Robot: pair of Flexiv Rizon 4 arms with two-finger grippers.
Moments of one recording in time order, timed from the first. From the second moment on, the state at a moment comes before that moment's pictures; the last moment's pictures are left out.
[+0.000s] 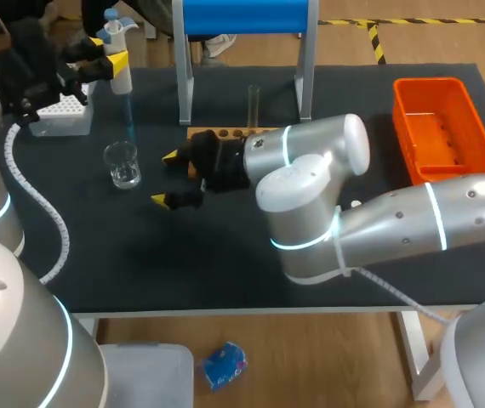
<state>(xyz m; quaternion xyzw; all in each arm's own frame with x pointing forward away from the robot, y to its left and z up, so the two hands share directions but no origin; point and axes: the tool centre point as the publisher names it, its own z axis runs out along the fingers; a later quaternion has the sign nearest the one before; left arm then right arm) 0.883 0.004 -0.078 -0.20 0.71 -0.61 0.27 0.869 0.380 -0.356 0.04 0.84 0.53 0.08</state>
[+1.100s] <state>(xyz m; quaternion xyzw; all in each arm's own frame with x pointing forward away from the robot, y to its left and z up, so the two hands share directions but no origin) 0.911 0.031 -0.131 -0.26 0.70 -0.61 0.29 0.869 0.381 -0.357 0.04 0.84 0.53 0.09</state>
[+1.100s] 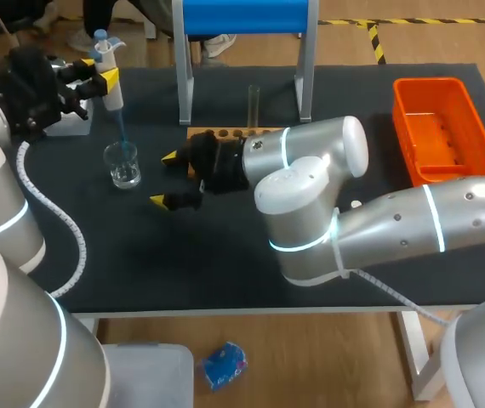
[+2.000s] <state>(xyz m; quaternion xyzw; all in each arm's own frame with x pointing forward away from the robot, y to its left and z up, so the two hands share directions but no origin) 0.912 0.033 -0.132 -0.26 0.69 -0.60 0.29 0.869 0.381 -0.357 0.04 0.84 0.53 0.09</state>
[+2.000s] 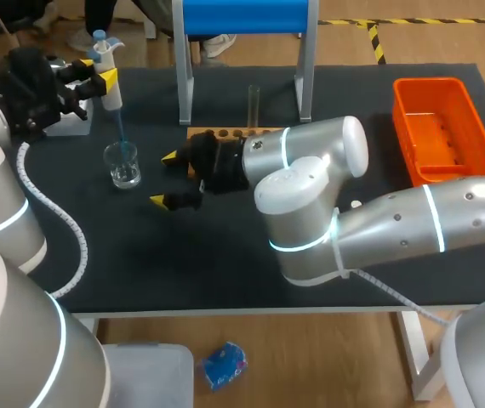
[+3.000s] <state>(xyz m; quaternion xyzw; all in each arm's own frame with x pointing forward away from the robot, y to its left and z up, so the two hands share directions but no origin) 0.924 0.047 -0.179 -0.27 0.69 -0.61 0.29 0.869 0.381 -0.357 0.04 0.84 0.53 0.09</state>
